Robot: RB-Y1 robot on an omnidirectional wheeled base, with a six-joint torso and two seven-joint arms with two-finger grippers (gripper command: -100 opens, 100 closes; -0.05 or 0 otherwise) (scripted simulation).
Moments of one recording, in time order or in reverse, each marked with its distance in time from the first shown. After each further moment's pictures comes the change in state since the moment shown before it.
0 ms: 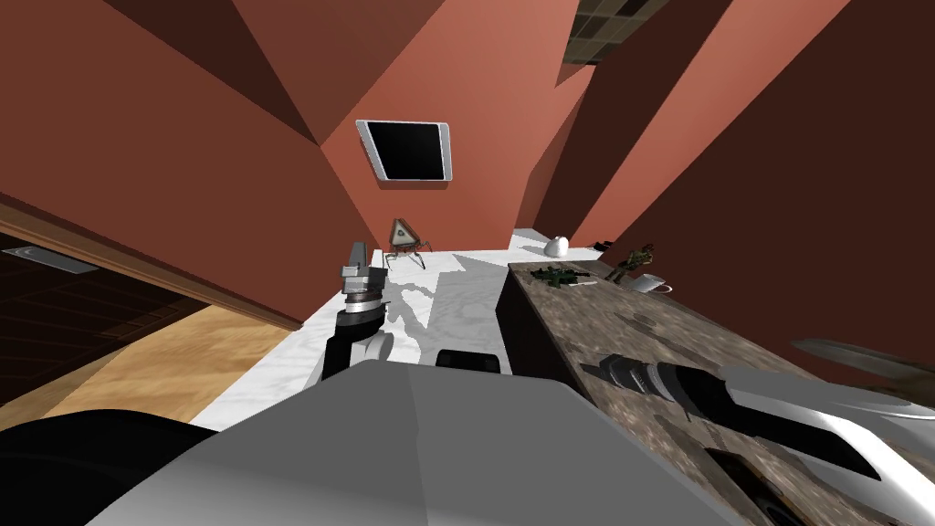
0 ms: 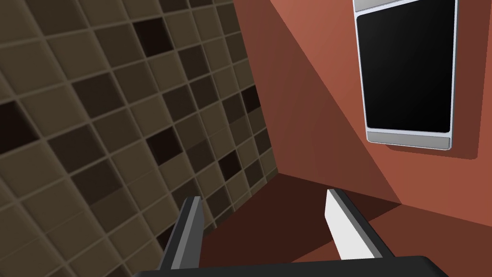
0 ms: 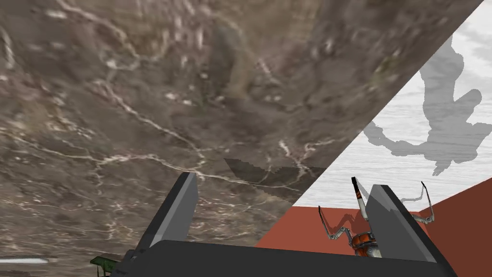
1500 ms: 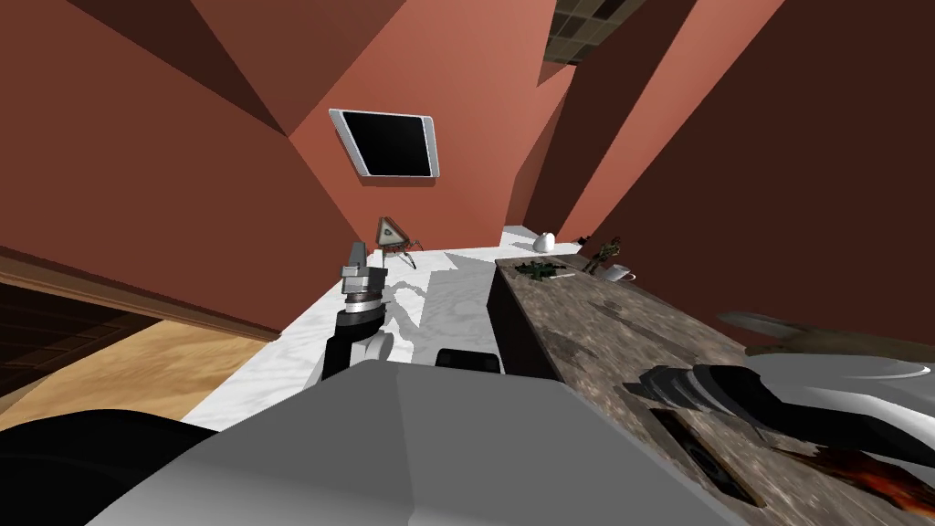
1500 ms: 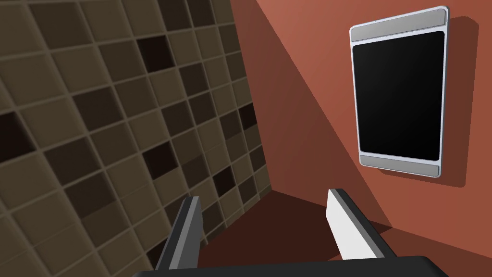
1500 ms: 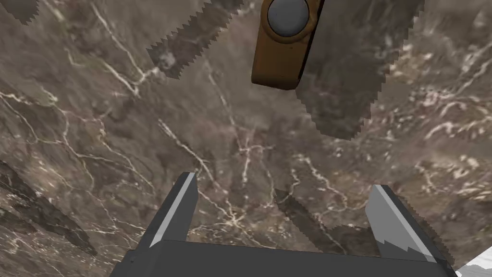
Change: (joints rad) left arm 0.000 0.000 0.000 0.000 0.000 0.000 0.000; right arm 0.107 -0.300 0.074 0.047 -0.053 0.082 -0.057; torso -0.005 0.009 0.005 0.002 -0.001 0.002
